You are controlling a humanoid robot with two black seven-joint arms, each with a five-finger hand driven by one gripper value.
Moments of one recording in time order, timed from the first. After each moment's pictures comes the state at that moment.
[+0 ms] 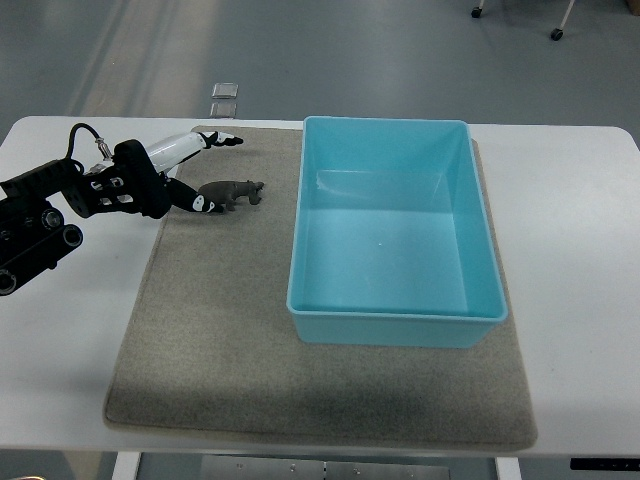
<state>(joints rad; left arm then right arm) -0.79 0.56 -0.50 -0.95 1.42 0.03 -0.33 0.04 0.00 -0.01 0.10 -0.06 0.19 0.08</state>
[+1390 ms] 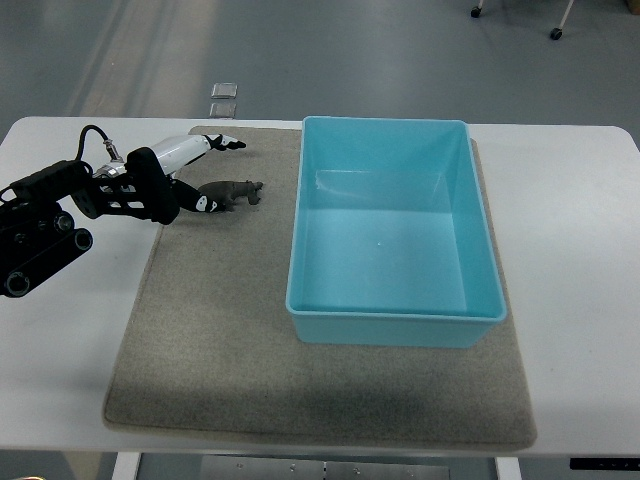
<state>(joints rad) -0.80 0.52 -0.48 -0.90 1.48 0.07 -0.33 0.04 0.00 -0.01 0.10 -0.06 0.19 0.08</state>
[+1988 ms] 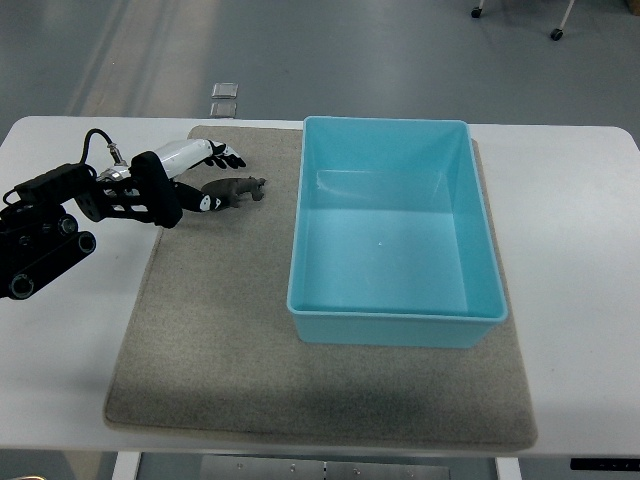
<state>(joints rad) -0.80 0.51 -0.48 -0.89 1.49 0.07 -0.33 0.04 0.00 -0.01 0.10 -0.06 0.19 0.08</state>
